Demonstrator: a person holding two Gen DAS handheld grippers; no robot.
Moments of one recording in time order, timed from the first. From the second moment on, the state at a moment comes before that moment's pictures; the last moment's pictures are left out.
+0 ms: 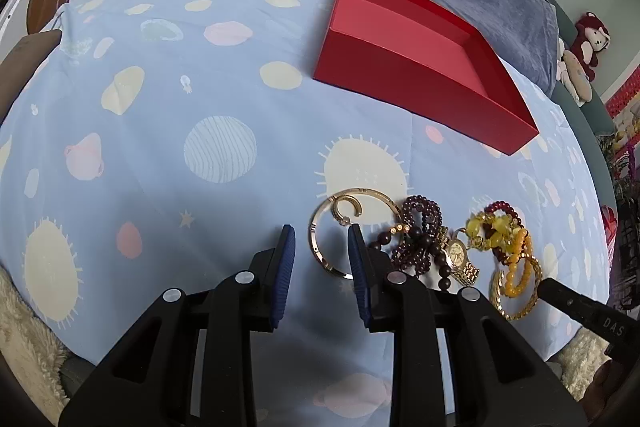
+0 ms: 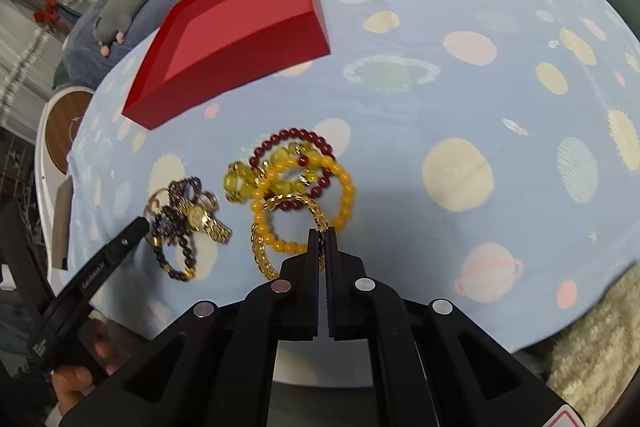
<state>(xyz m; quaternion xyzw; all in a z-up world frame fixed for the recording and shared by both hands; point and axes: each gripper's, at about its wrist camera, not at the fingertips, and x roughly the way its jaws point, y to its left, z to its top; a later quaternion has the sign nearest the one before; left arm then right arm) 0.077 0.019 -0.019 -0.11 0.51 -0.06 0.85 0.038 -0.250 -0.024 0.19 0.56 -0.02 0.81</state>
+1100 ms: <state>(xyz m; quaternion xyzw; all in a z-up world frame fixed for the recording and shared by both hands) 0.081 0.009 -0.023 -0.08 0.49 -0.06 0.87 0.029 -0.248 -0.022 0.21 0.55 -0.02 0.81</state>
